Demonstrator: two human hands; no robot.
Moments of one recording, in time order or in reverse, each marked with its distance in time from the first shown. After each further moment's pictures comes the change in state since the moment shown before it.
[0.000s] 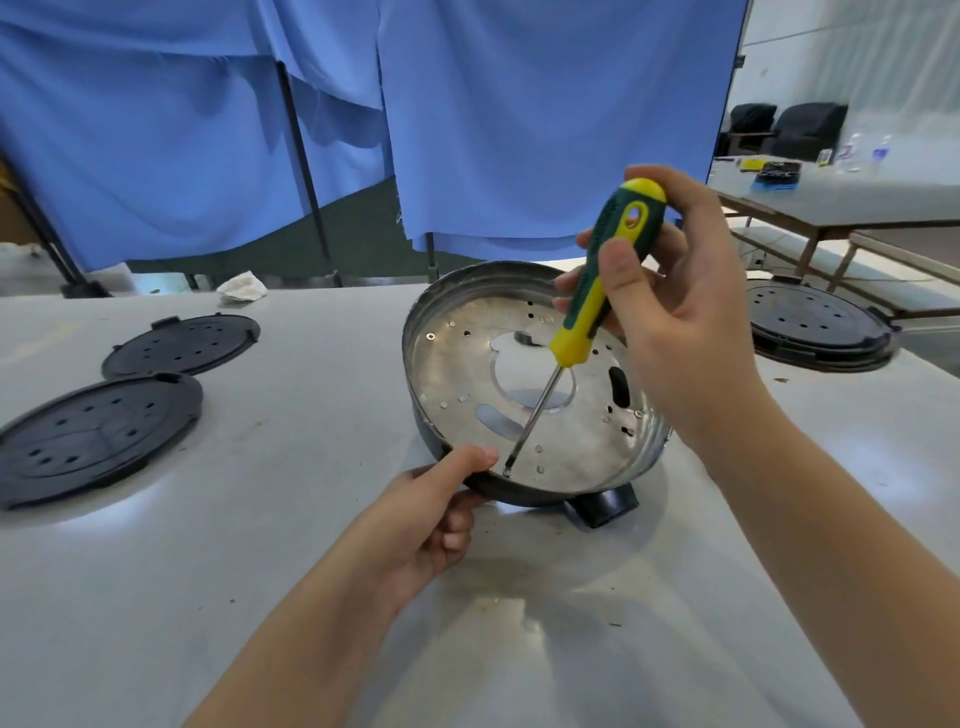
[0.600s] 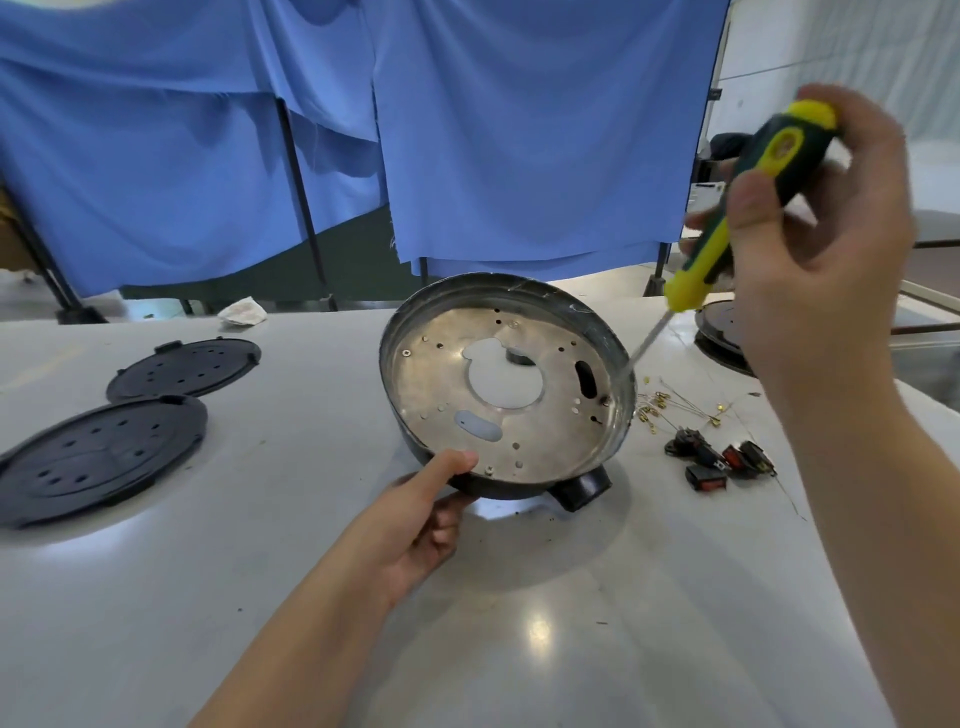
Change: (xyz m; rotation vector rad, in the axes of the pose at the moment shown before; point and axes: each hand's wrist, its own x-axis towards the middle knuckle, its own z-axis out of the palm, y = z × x) left_hand 0.004 0.002 -0.007 -0.132 -0.041 0.019; right_hand 0.010 -0.041 -0.046 -0.263 0.281 -0.289
